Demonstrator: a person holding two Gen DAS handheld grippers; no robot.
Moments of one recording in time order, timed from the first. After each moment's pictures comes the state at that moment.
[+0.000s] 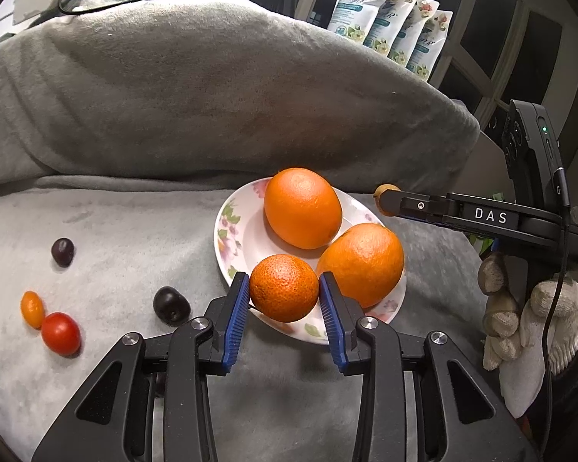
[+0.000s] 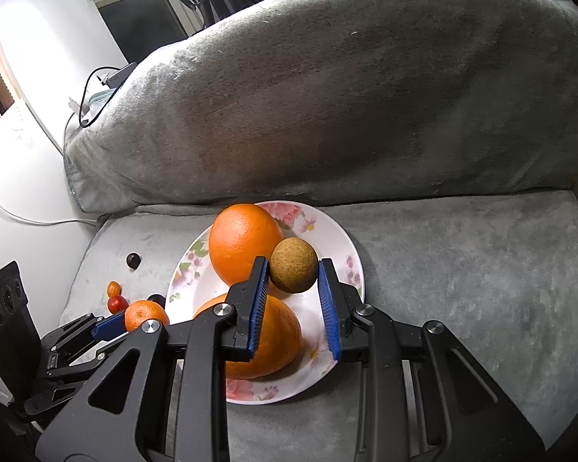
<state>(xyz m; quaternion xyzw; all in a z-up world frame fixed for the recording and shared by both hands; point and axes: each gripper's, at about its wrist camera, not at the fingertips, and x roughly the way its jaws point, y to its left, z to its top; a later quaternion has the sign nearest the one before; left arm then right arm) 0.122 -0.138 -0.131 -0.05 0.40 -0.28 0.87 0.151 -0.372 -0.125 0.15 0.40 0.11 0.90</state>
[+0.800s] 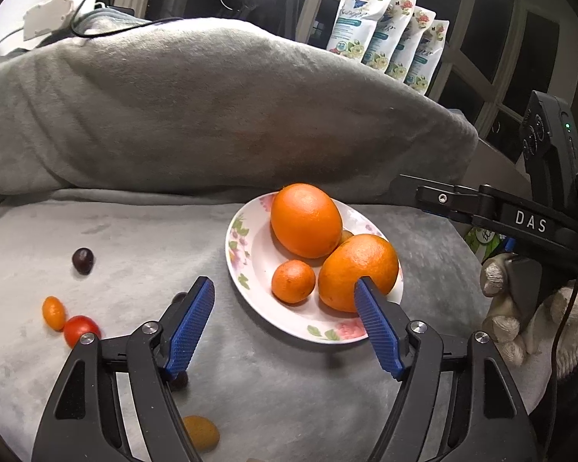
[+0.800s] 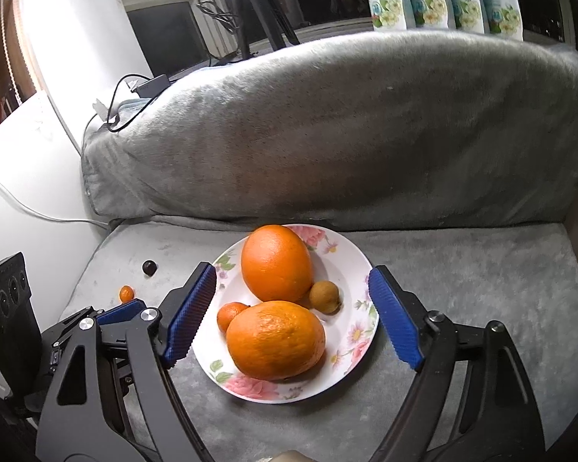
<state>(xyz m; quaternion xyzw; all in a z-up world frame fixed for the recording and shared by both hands) 0.111 -0.130 -0.115 -0.04 0.37 -0.26 0.89 0.131 -0.354 -0.096 0.12 0.35 0.11 0.92</state>
